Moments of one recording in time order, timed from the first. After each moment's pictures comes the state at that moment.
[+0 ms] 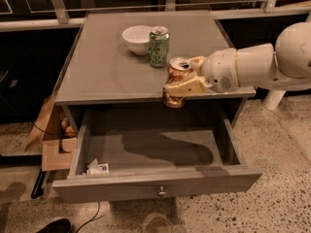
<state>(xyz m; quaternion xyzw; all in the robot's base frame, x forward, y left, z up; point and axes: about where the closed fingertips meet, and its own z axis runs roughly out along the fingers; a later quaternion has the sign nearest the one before) 0.557 -0.069 0.907 -0.50 0.67 0.28 0.47</state>
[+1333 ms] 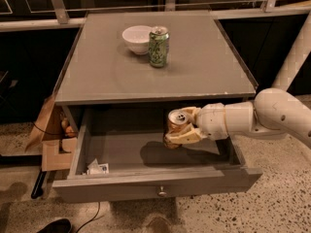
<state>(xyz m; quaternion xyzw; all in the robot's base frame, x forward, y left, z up) 0.526 -0.074 0.757 -0.55 0.63 0.29 0.46</state>
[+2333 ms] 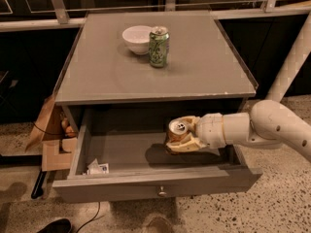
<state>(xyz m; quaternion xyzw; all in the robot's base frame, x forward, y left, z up) 0.523 -0.077 0.721 -0.57 0.62 0.28 0.46</state>
